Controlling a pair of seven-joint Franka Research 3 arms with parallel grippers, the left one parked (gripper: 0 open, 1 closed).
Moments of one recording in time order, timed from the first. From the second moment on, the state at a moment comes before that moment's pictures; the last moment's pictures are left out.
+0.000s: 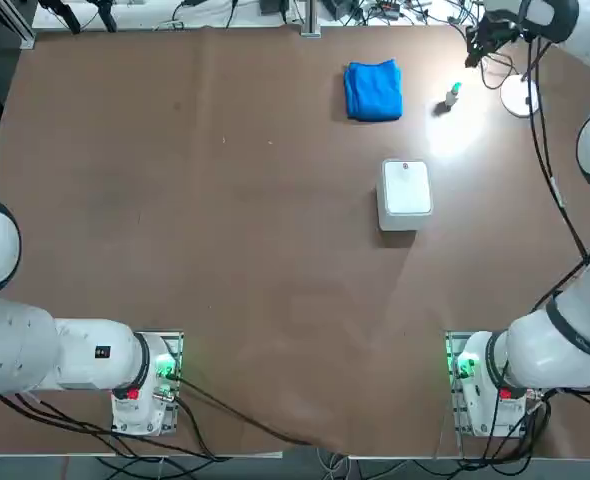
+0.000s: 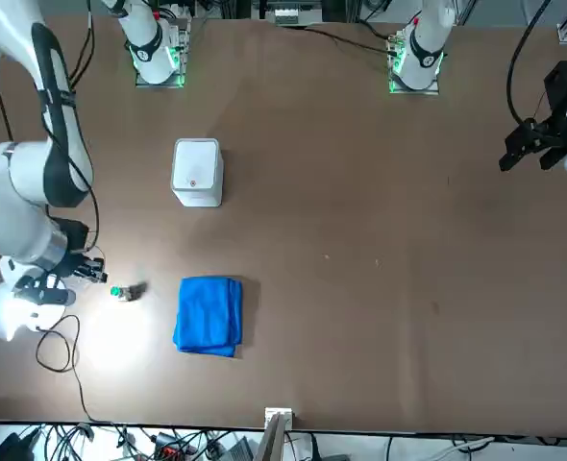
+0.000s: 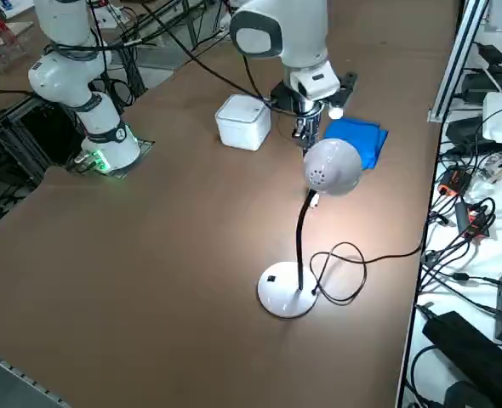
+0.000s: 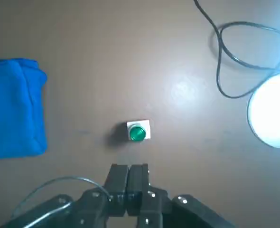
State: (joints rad) arm -0.02 0.43 0.01 -1.61 0.01 2.08 0.03
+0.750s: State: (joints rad) arm -0.28 0.39 0.00 -1.63 0.01 1.93 -0.06
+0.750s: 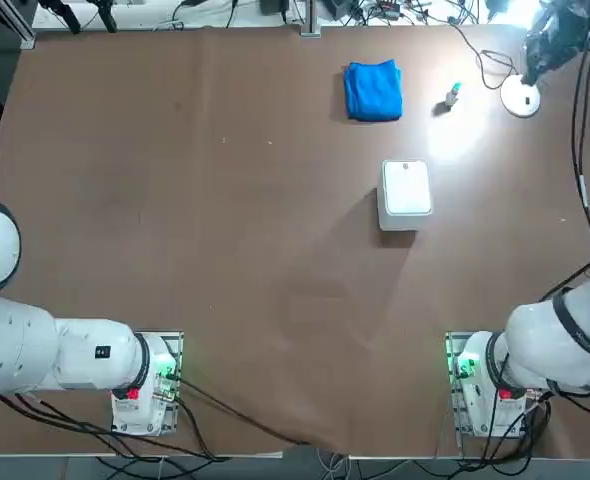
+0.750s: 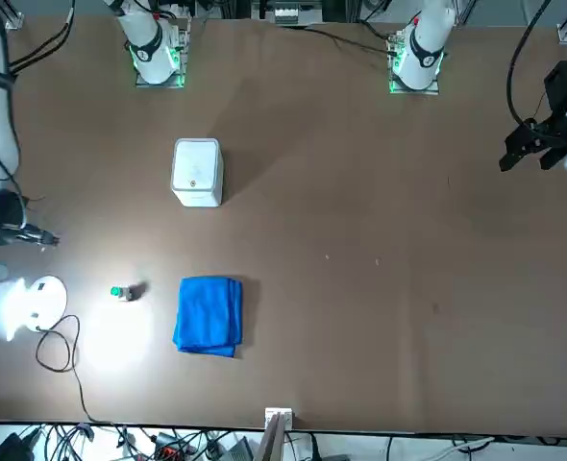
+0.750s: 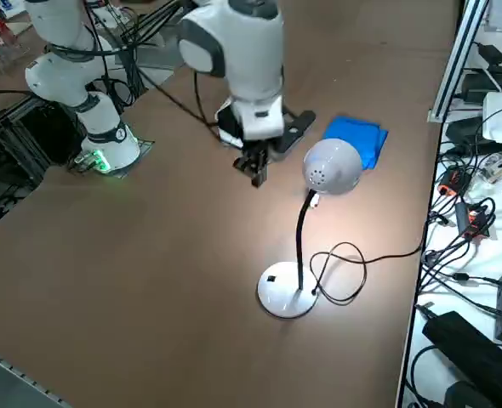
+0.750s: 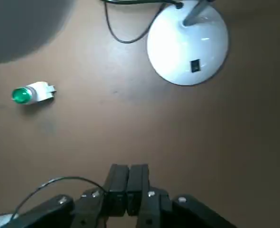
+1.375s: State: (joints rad) arm -0.39 0.53 0.00 -1.70 0.01 2.31 -0.22
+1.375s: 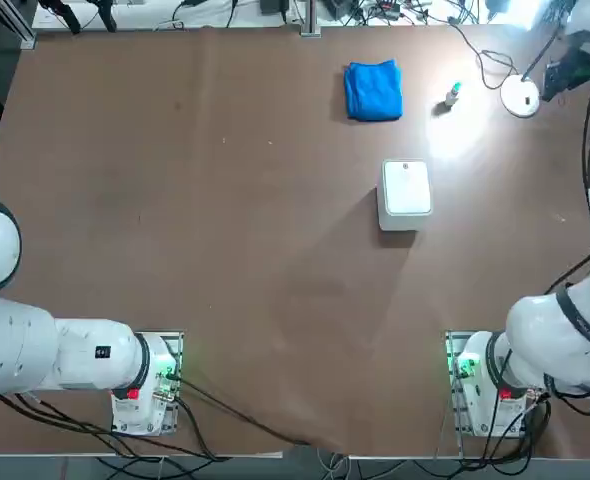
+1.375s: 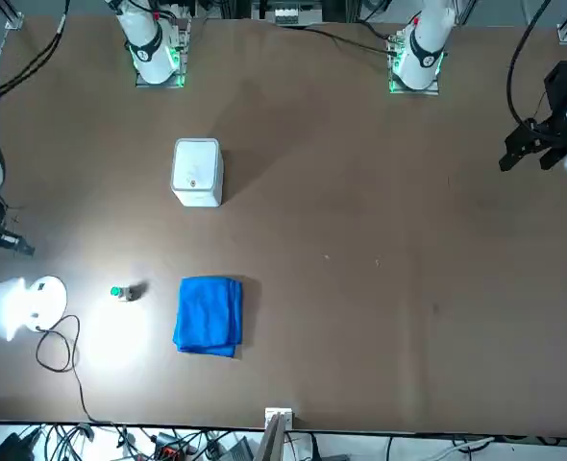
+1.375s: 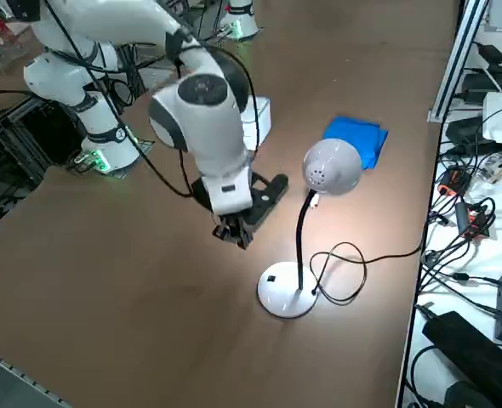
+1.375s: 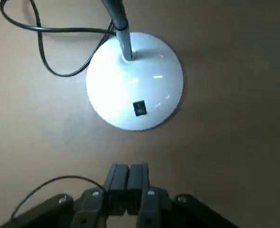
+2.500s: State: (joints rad) arm -0.40 0.64 0.01 -1.71 0.01 2.57 -0.22
